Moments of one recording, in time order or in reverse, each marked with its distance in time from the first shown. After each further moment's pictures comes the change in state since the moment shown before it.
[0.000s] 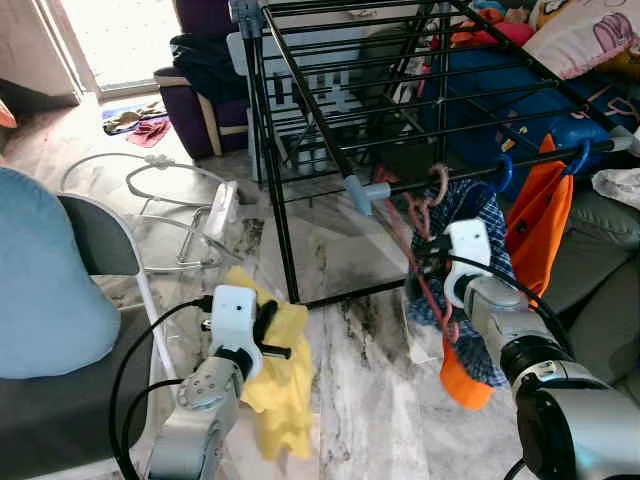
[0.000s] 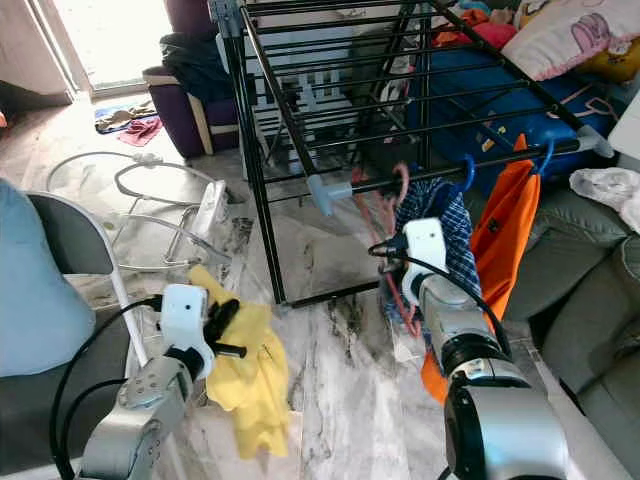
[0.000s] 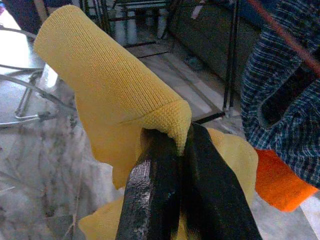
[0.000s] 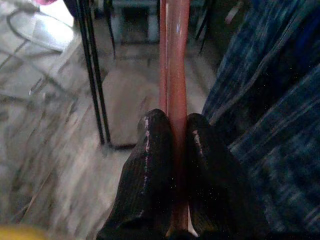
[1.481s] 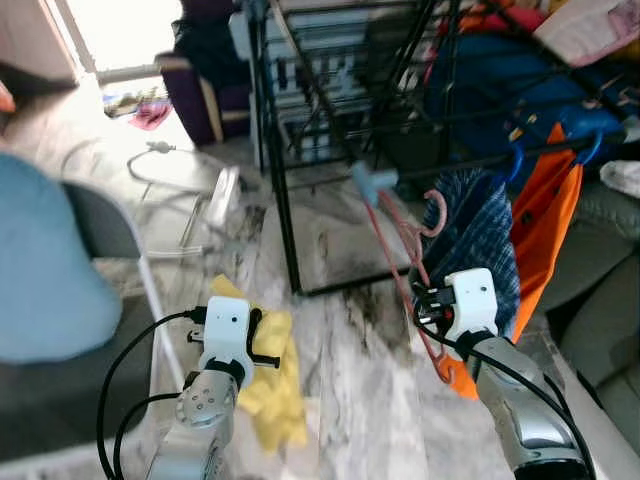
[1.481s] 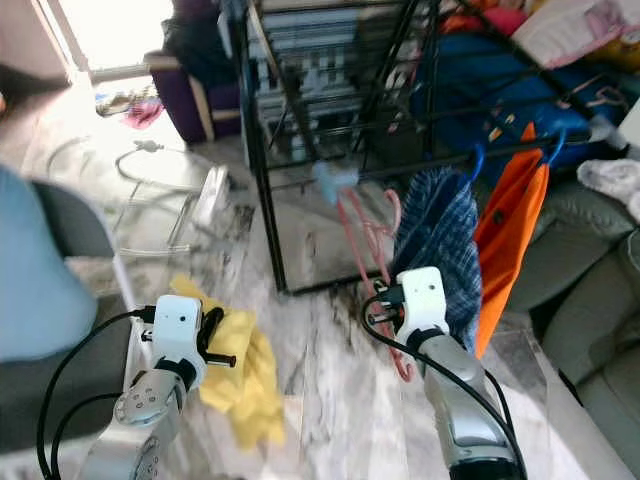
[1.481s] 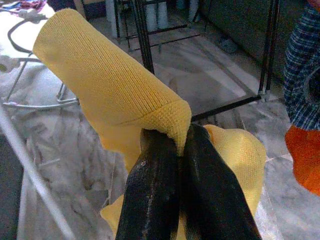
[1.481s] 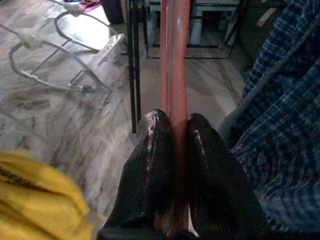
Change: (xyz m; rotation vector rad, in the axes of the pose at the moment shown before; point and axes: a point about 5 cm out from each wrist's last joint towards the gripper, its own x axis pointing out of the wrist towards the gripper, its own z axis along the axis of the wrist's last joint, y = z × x) left arm -0.011 0.006 -0.010 0.096 0.021 0.120; right arm -0.071 0.039 -0.037 0.012 -0.072 0.103
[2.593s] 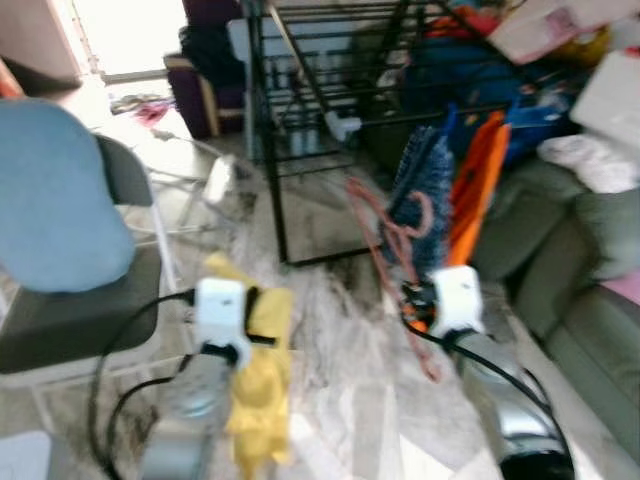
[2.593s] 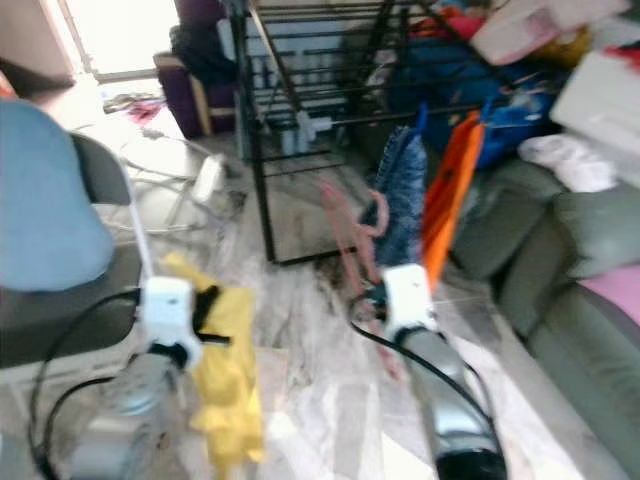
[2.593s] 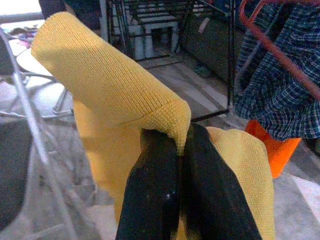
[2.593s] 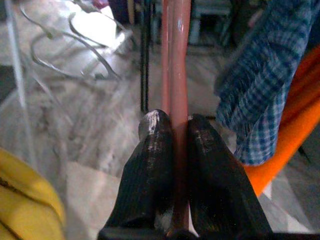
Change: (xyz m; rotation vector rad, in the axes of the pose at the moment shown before) left arm 0.001 0.008 0.025 -0.027 -0.112 -0.001; right arm 0.013 0.018 0.005 -0.003 -0.002 0.032
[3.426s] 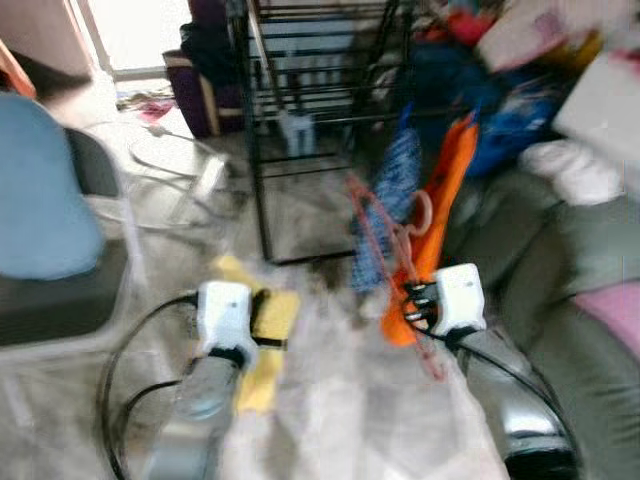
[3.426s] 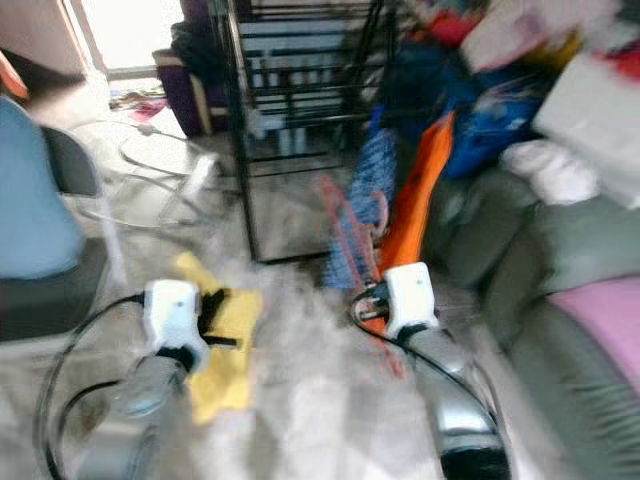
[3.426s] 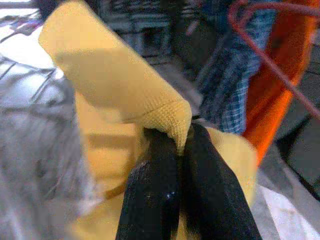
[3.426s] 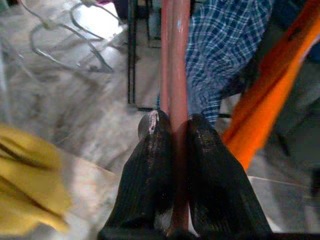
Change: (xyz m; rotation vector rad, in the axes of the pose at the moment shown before) left arm -0.003 -0.001 -0.006 -0.055 0.015 0.025; right arm 0.001 0.002 0.000 0.024 0.003 0.026
